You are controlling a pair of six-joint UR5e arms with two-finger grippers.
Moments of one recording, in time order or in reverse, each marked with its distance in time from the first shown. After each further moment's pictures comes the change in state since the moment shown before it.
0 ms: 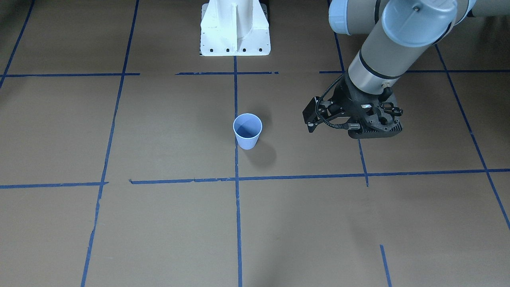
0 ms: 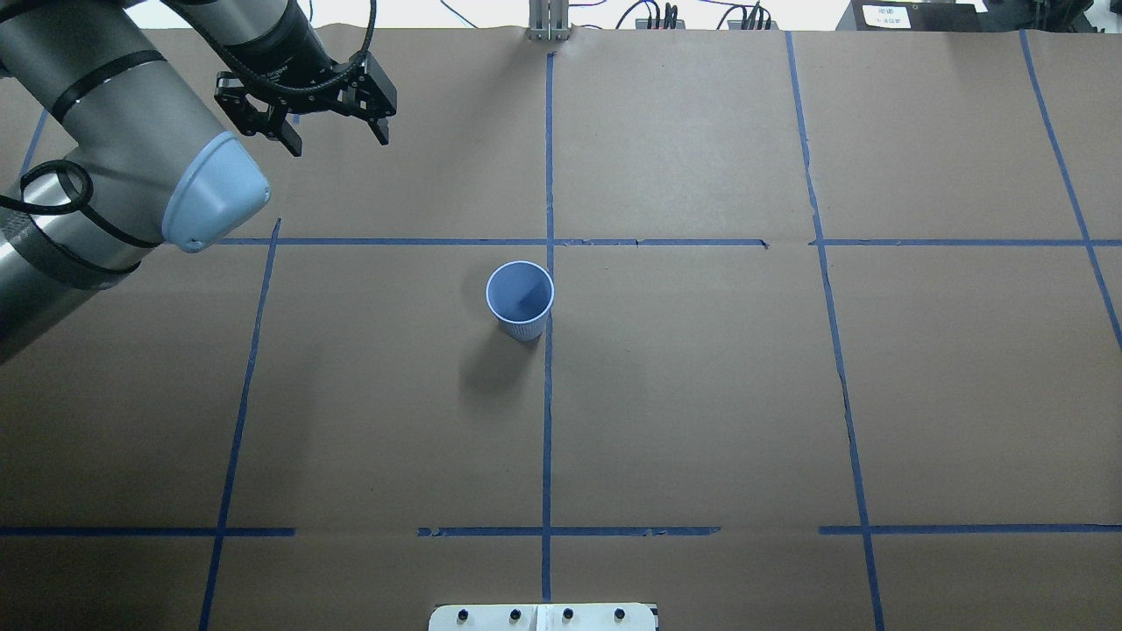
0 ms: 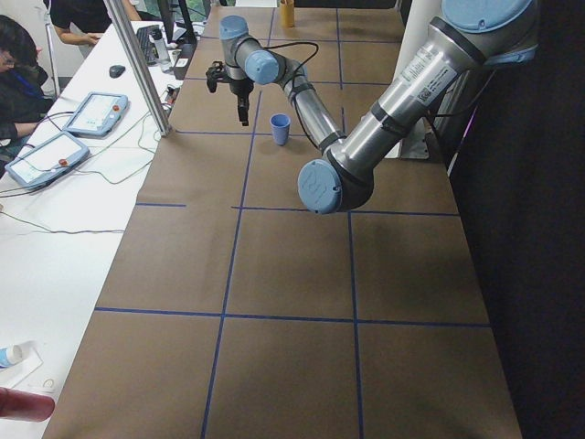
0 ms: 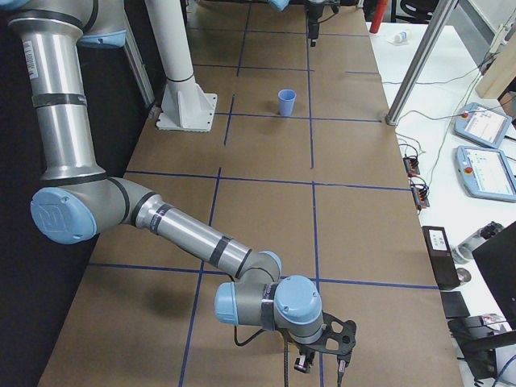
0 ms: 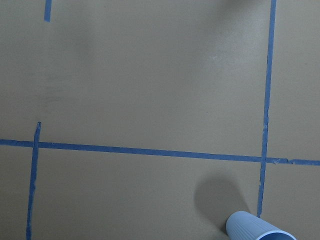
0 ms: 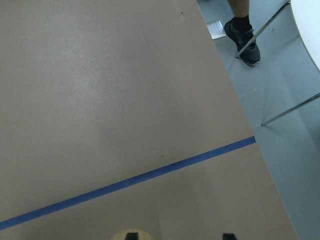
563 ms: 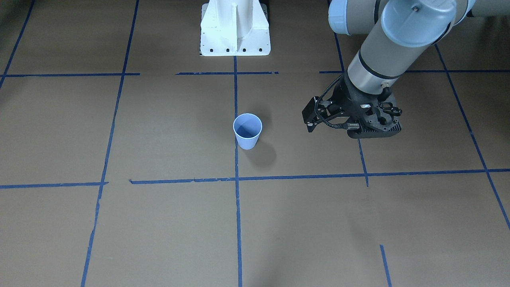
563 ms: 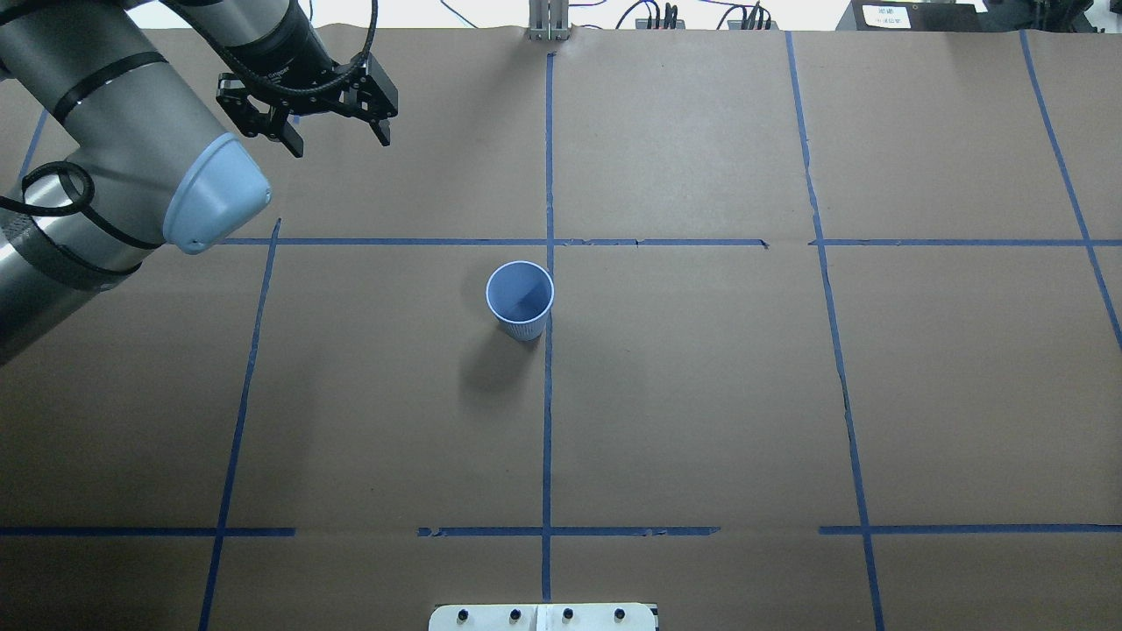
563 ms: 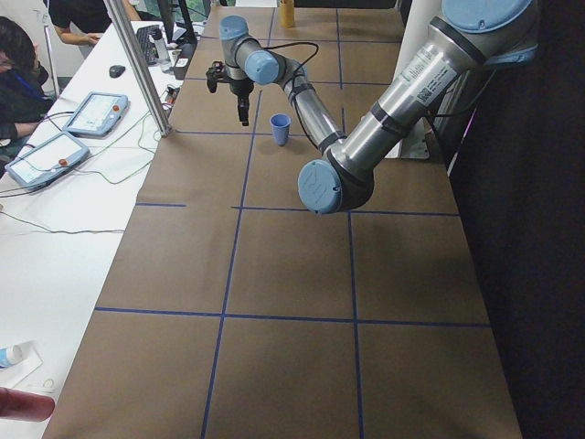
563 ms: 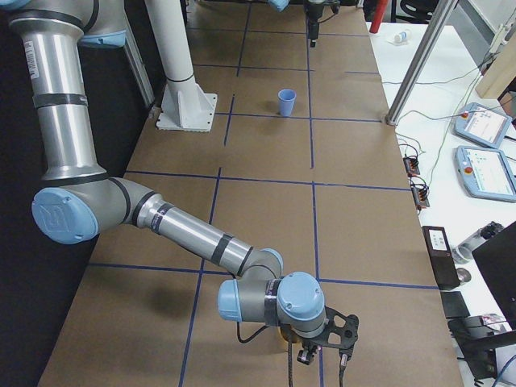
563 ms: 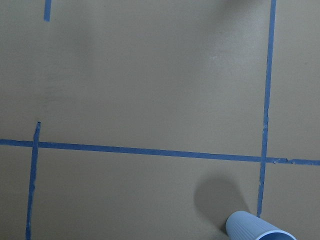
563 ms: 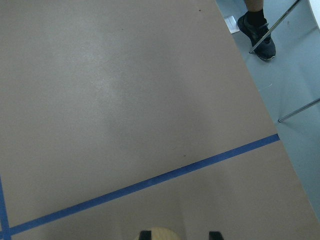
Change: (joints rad) left arm 0.002 0.000 0.000 -0.005 -0.001 -0.004; right arm -0.015 0.005 0.017 0.000 0.026 0.026
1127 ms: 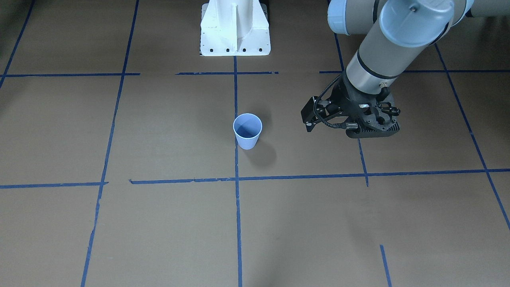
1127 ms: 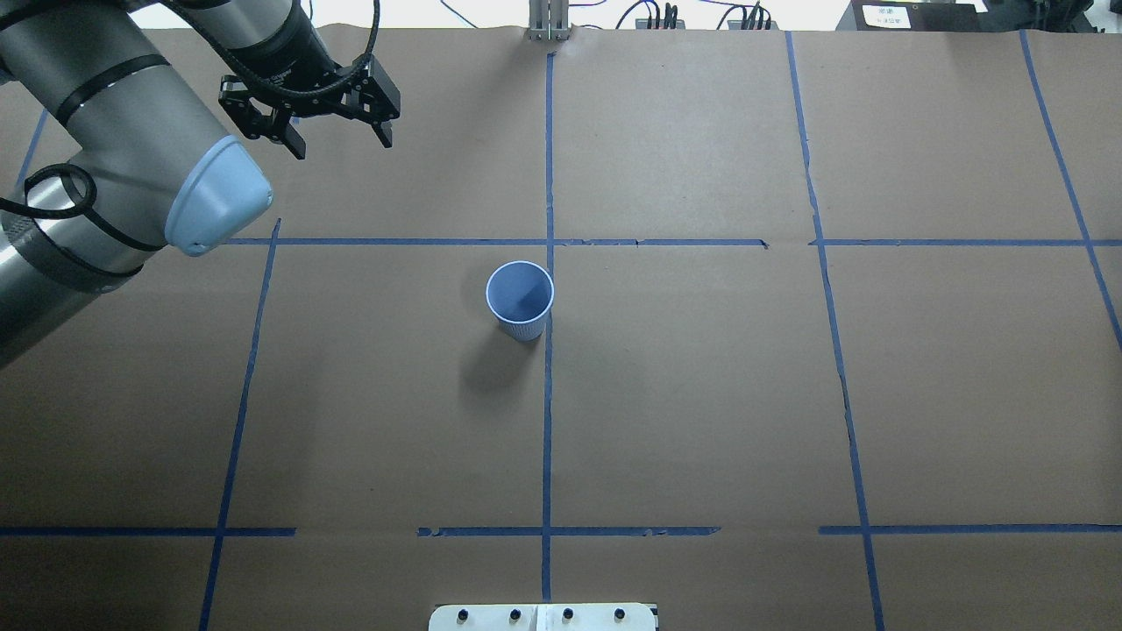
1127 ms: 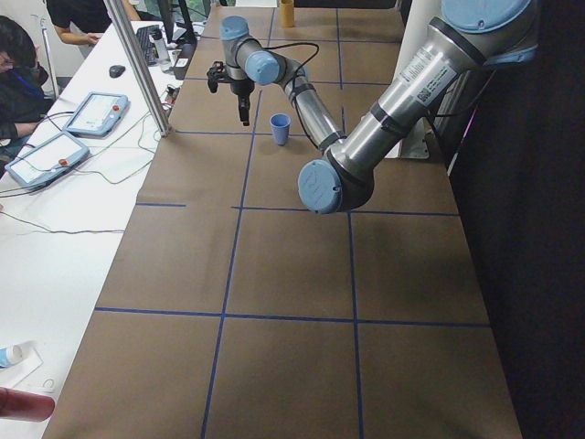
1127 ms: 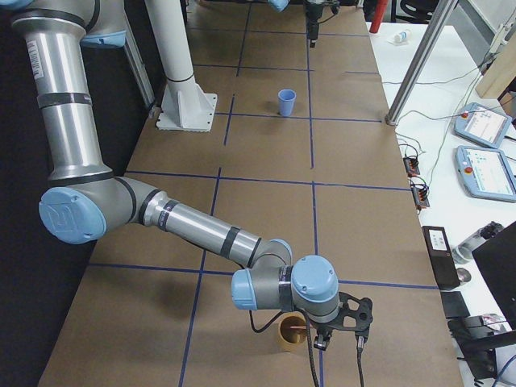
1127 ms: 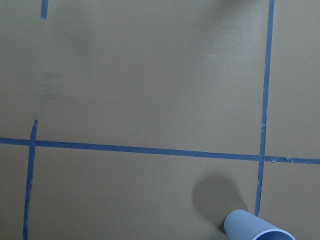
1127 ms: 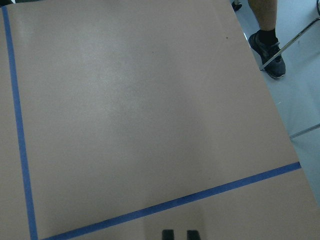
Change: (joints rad) left arm 0.004 0.000 0.000 -0.002 0.000 -0.005; right arm -0.017 0.030 0.035 0.000 -0.005 0.005
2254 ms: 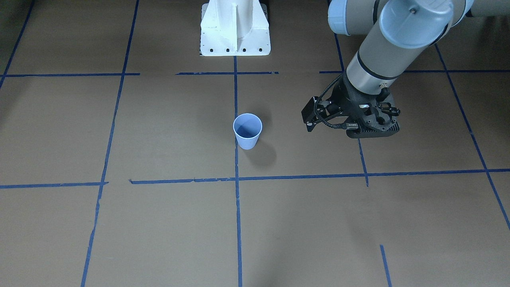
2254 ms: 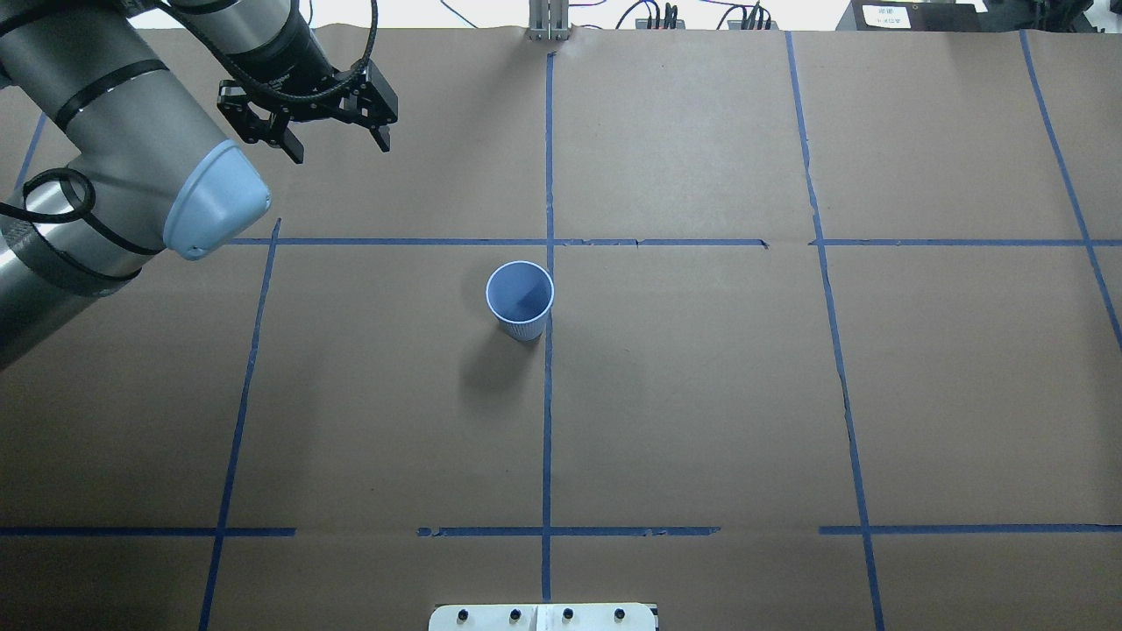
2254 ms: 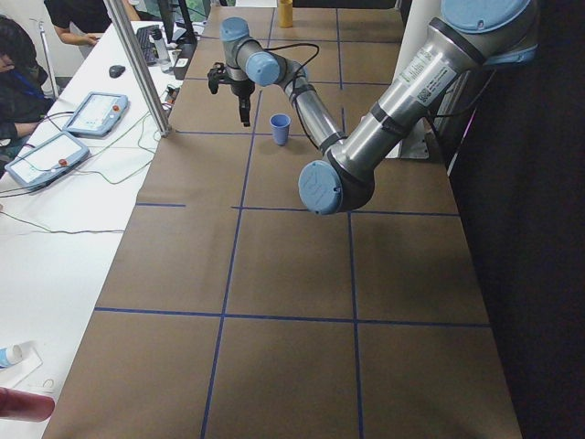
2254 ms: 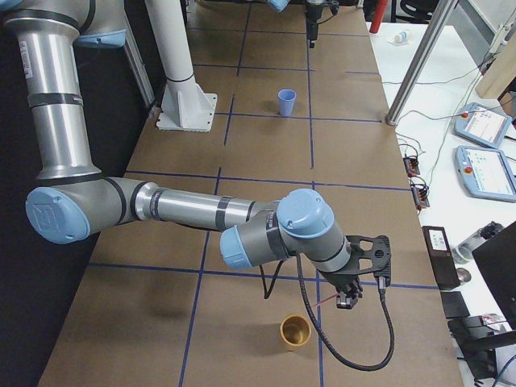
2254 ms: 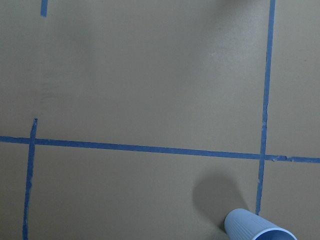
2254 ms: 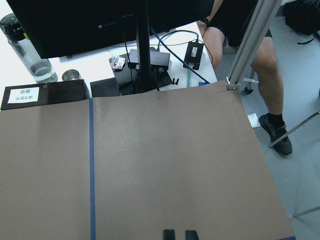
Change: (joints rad) left arm 0.001 0.011 -0.003 -0.001 -0.001 -0.001; right arm 0.120 -0.042 0.340 -0.049 0.000 -0.038
